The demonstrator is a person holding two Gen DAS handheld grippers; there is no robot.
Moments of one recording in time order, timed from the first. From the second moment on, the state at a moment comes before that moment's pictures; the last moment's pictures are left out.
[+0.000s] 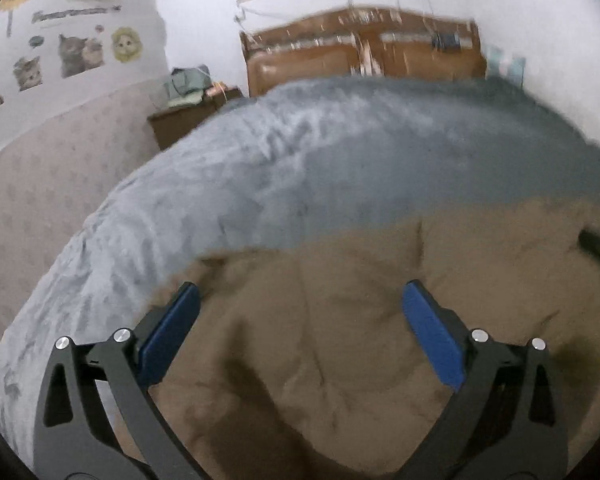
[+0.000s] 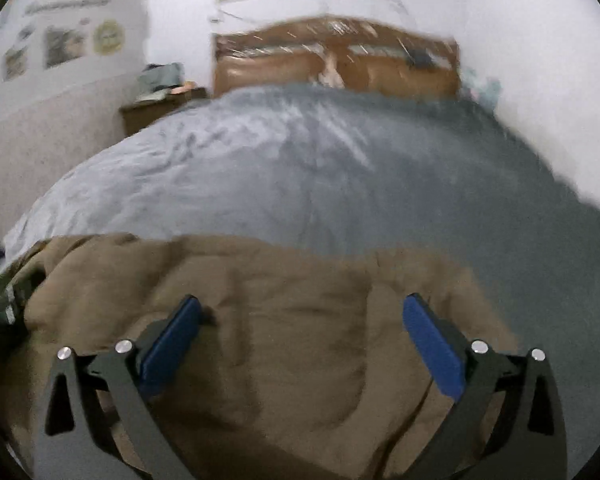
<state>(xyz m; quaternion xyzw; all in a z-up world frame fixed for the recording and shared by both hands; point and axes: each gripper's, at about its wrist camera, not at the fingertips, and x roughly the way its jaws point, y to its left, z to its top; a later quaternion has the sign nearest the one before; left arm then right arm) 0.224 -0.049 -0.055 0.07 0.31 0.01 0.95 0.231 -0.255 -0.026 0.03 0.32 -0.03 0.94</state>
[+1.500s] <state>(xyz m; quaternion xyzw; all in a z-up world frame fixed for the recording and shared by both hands) 0.179 0.121 -0.060 -0.05 0.38 0.04 0.92 0.089 -0.392 0.010 0.09 0.41 -0.06 0.91</state>
